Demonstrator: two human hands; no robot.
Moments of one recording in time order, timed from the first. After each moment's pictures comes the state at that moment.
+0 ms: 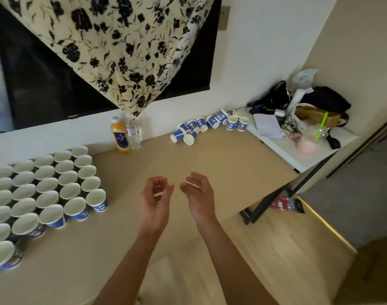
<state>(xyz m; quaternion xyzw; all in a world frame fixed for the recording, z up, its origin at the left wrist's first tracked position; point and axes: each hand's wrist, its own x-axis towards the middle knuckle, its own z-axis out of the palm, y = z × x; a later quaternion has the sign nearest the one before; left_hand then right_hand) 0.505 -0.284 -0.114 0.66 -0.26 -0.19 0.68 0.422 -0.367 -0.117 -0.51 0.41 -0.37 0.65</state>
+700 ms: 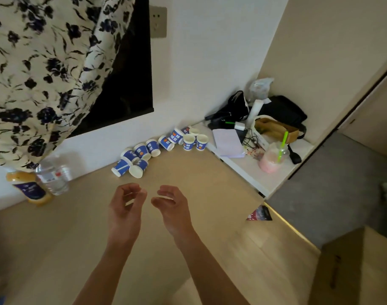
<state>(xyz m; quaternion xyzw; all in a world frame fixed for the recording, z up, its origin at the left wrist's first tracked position) 0.531 -0.519 -0.110 0.66 -0.28 -0.22 0.66 0.435 -0.590 -0.132 -0.51 0.43 -0.37 0.65</state>
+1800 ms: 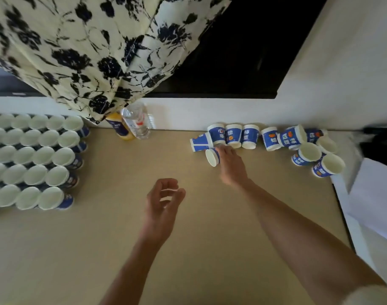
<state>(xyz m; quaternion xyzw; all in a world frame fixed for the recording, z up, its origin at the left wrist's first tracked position) 0.573 -0.604 -0.168 0.79 -0.02 -0.14 0.60 0.612 -0.853 -0.282 -0.97 0.14 0.02 0.18</state>
